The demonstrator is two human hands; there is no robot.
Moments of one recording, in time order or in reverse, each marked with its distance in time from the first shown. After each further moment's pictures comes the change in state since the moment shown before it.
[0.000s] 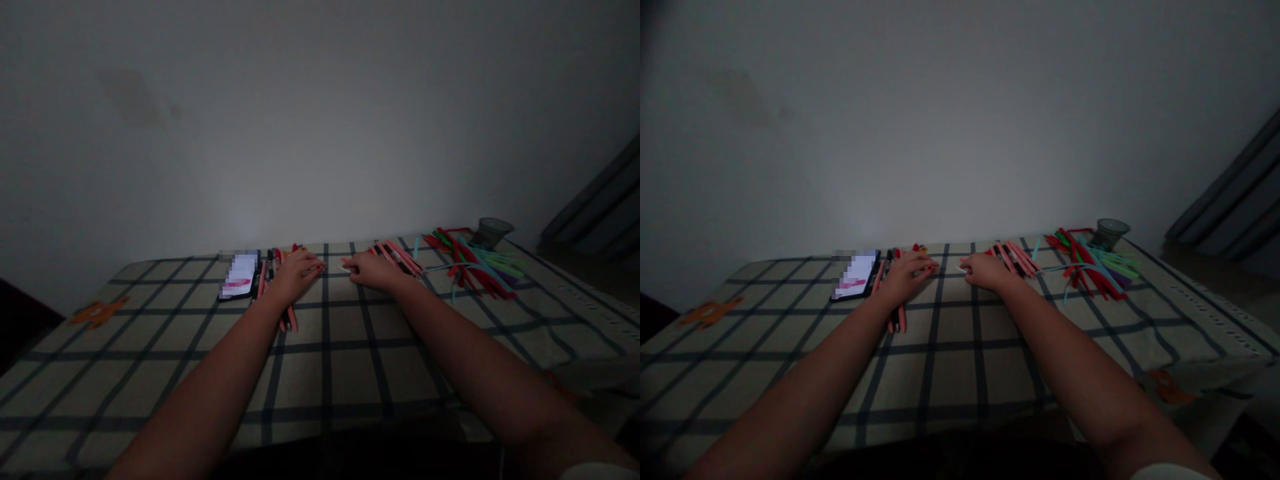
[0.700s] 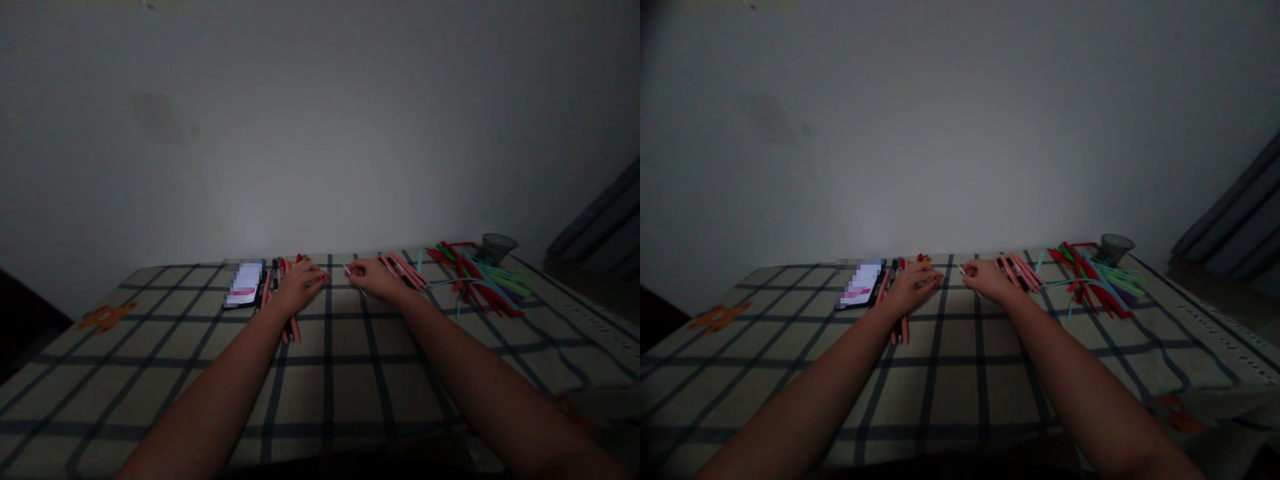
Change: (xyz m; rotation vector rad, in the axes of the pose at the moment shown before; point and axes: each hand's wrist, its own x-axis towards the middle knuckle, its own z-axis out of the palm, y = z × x) left_hand -0.003 -0.003 0.002 -0.013 0.041 0.069; right_hand 0.003 -0.009 -0.004 0.498 0.199 0.118
